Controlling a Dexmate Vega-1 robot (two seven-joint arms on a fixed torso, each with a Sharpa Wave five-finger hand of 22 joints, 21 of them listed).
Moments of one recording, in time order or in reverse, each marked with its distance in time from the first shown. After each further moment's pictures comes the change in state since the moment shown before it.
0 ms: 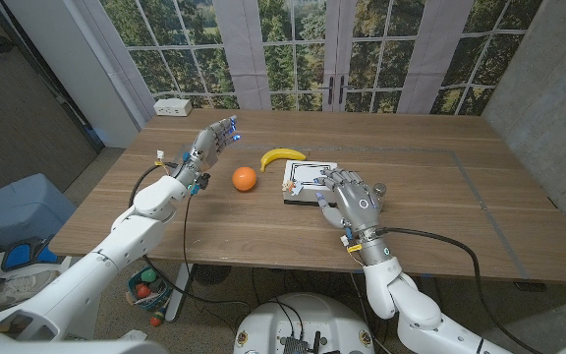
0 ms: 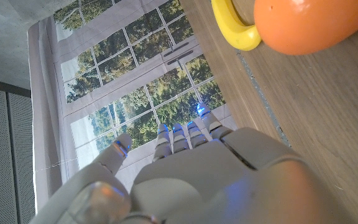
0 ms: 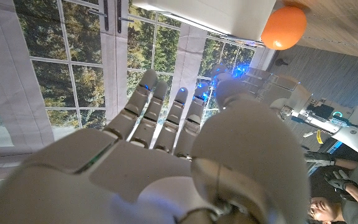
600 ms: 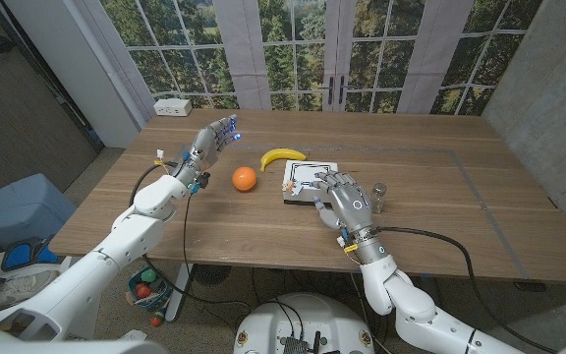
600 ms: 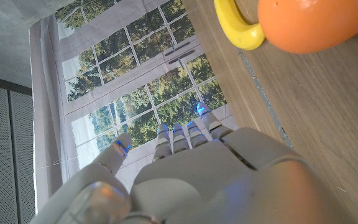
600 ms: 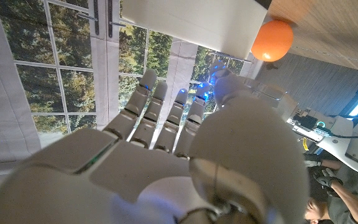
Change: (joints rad) left arm -0.008 -0.005 0.000 0.009 -0.010 -0.001 -0.012; left_hand 0.000 0.000 0.000 0.000 0.000 0.000 0.000 0.000 0.000 0.000 0.000 0.000 0.000 0.000 0.000 0.000 0.000 0.009 0.002 -0.008 0.000; right arm 0.059 0.006 -0.041 0.082 0.007 0.042 -0.020; right_hand 0.040 -0.013 0.000 -0.006 0.000 0.013 -0.013 0.000 0.000 -0.020 -0.012 -0.011 0.003 -0.003 0.004 -0.012 -0.005 0.000 0.000 0.000 0.000
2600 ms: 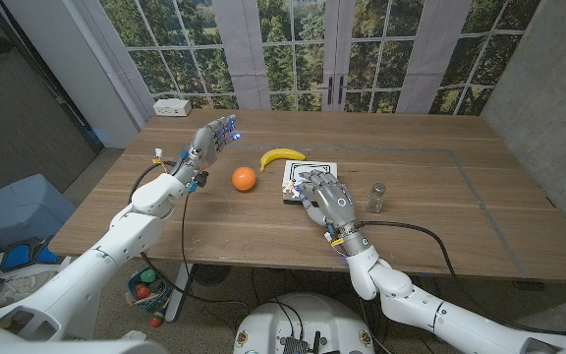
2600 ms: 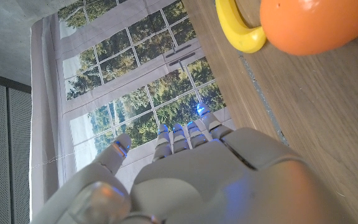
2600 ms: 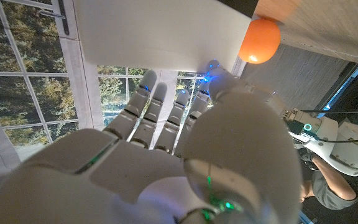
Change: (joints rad) left arm -0.007 0.006 -0.005 0.008 -0.033 0.021 -0.031; left_hand 0.000 0.000 -0.011 -0.003 -0.004 -0.004 -0.004 0.000 0.000 -0.004 0.004 -0.004 0.000 0.000 0.000 -0.004 0.000 0.005 0.005 -0.029 0.000; right arm 0.201 0.107 -0.122 0.301 0.075 0.161 -0.142; right_hand 0.050 0.048 -0.058 0.048 -0.017 0.207 0.062 0.077 0.013 0.008 -0.007 -0.014 0.013 -0.017 0.000 0.004 0.031 -0.018 -0.003 0.023 0.003
